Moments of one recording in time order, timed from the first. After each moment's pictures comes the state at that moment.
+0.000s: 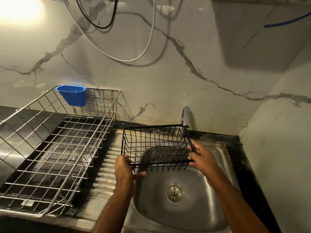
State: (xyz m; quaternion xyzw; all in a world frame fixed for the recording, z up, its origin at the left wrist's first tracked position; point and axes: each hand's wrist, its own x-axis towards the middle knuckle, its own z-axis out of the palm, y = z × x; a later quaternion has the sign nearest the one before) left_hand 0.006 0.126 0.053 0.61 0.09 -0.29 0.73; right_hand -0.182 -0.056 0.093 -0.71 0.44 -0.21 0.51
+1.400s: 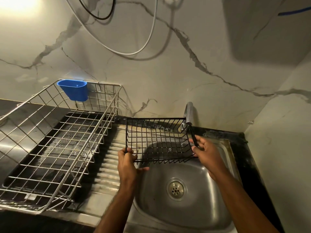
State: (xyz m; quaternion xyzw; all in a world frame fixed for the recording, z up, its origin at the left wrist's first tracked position) left_hand -0.010 0.124 0.068 0.60 -0.01 -0.24 0.77; right_hand -0.176 -0.076 0.087 -0.71 0.43 -0.24 0.52
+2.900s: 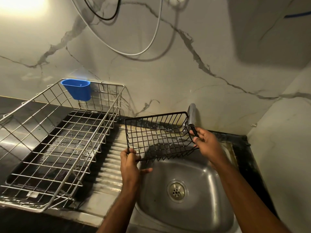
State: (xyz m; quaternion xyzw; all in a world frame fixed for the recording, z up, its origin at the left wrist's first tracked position) left_hand -0.018 0.125 0.073 0.59 0.01 -0.25 0.77; right_hand -0.155 -0.093 0.118 -0.73 0.39 -0.23 0.51
